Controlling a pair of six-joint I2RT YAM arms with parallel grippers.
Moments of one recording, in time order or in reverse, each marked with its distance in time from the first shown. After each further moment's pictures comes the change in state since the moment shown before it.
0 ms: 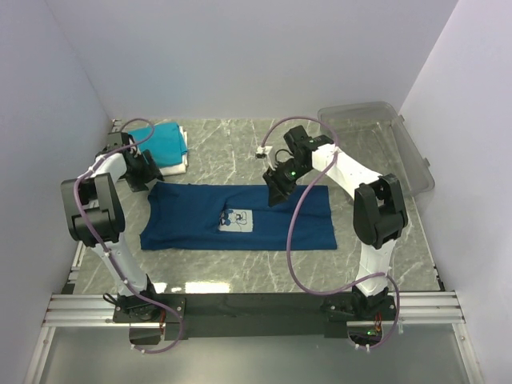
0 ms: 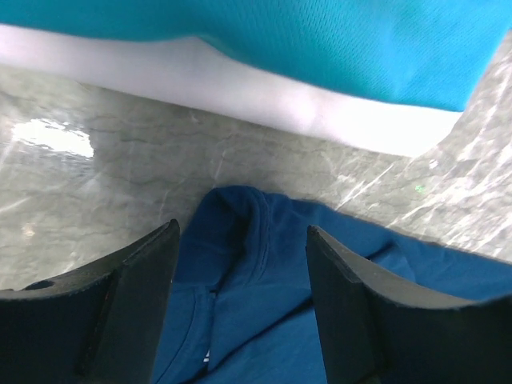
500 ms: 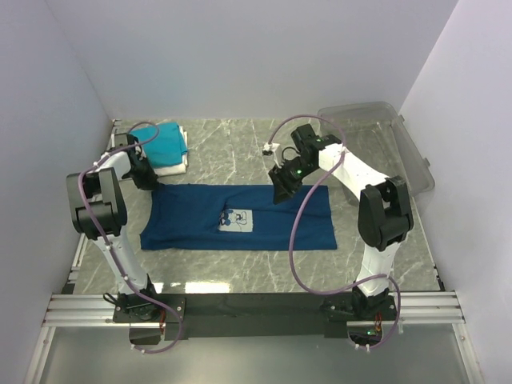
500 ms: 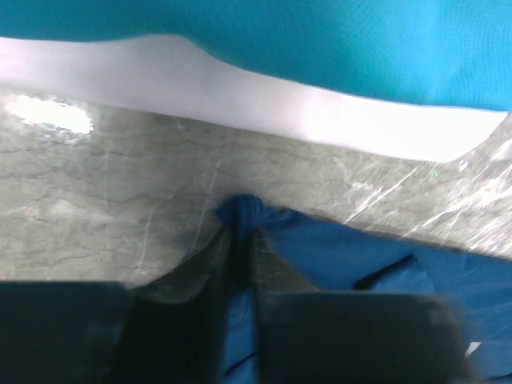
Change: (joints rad) left arm -0.019 0.092 0.043 -0.038 0.007 0.019; right arm -0.038 -0.033 -0.025 0.006 0.019 0.019
